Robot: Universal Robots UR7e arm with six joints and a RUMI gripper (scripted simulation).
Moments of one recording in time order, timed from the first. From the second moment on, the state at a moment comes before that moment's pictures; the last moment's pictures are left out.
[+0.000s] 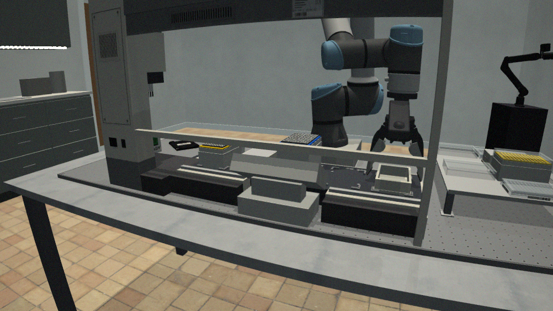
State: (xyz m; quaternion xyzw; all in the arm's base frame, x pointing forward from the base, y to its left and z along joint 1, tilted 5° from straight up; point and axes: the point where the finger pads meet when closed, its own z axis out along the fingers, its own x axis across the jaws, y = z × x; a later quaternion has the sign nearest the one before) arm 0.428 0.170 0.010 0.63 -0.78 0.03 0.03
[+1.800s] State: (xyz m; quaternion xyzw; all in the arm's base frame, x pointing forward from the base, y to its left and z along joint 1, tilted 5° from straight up) arm 0.429 0.173 0.054 0.63 -0.78 0.03 0.03
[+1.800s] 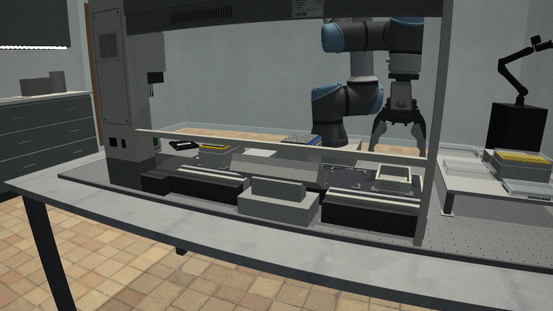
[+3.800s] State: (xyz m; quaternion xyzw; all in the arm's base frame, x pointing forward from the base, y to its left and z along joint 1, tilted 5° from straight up) arm 0.430 0.181 0.142 0.63 -0.78 0.03 0.03
